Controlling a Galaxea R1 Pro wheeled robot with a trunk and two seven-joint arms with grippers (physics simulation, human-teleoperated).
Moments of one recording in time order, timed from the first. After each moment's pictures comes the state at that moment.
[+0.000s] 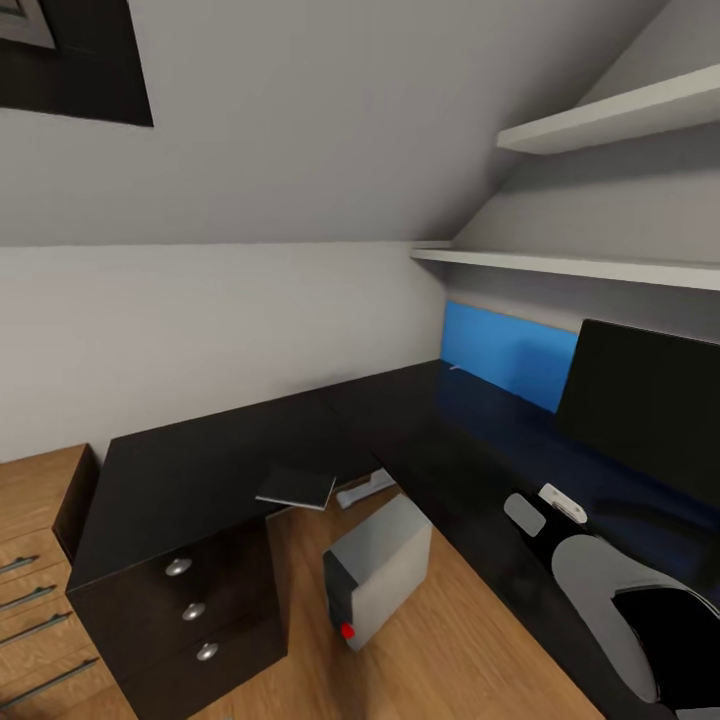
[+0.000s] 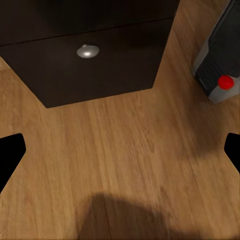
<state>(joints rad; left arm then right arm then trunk) 0.05 -0.06 0.02 -0.87 0.15 -0.05 0.24 -0.97 -0.10 0.15 -0.18 -0.84 -0.03 -0.53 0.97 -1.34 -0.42</state>
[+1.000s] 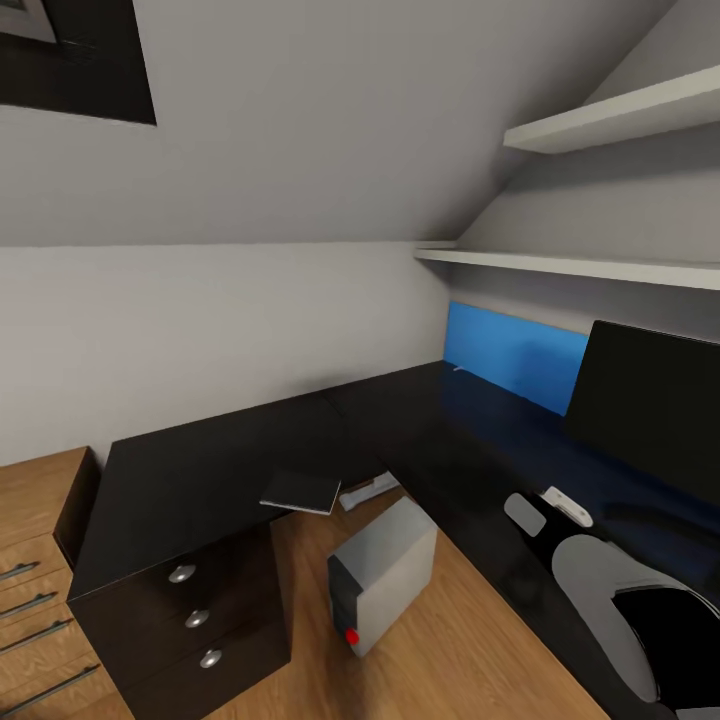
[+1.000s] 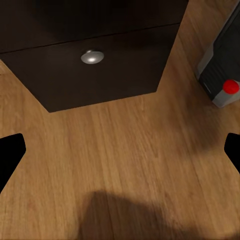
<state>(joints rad) 0.05 -0.06 0.01 -0.86 0.15 -0.05 0.24 -0.97 -0.10 0.15 -0.18 -0.84 -0.03 -0.59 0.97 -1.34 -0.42</state>
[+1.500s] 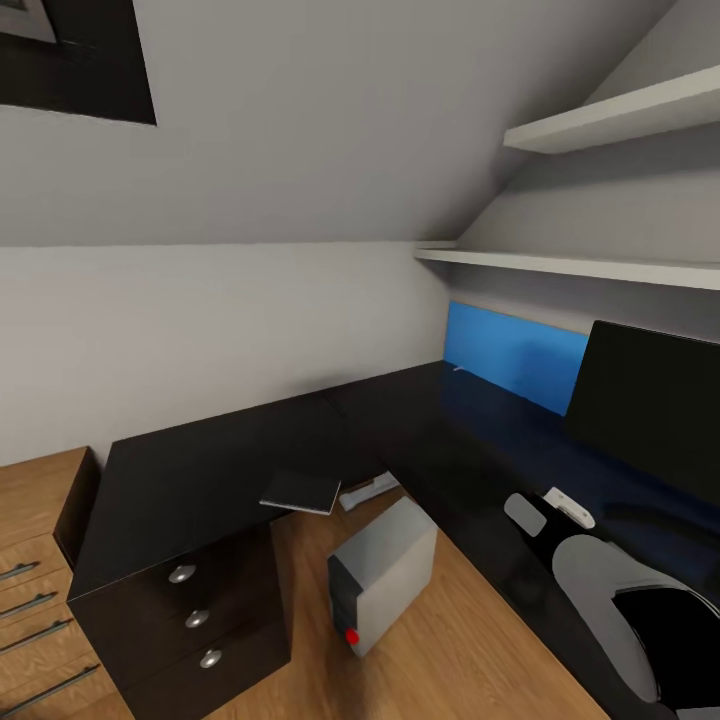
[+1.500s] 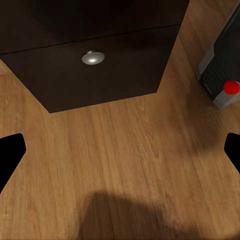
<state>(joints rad) 0.05 -0.06 0.01 -0.86 0.15 -0.05 0.24 -0.97 -0.11 0.15 -0.18 -0.84 -0.03 -0.61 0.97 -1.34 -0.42</state>
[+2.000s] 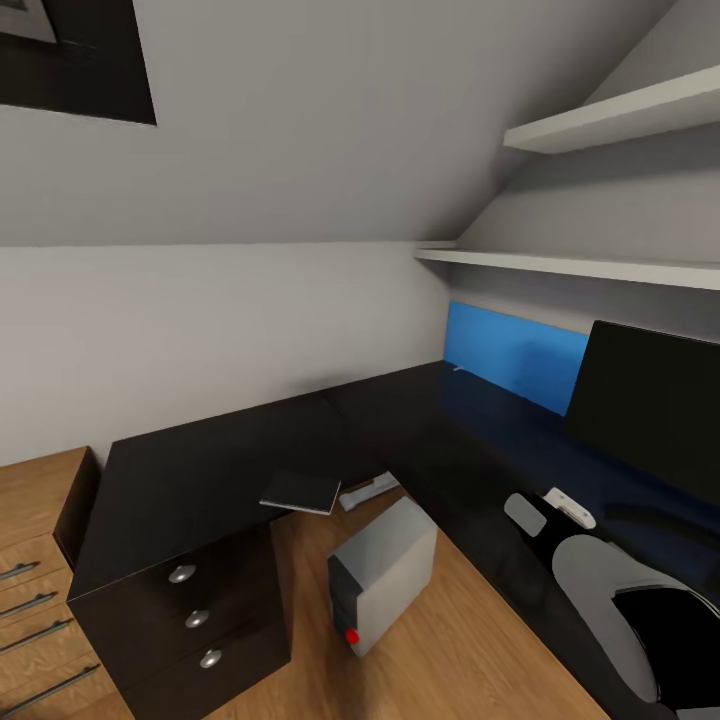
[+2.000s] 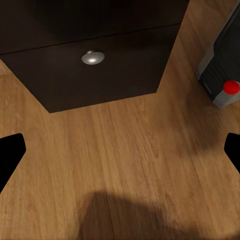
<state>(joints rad) 0.05 -0.06 0.01 -0.86 0.15 -0.05 0.24 -0.97 -0.11 0.15 -0.18 -0.84 -0.03 -0.62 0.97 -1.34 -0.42</state>
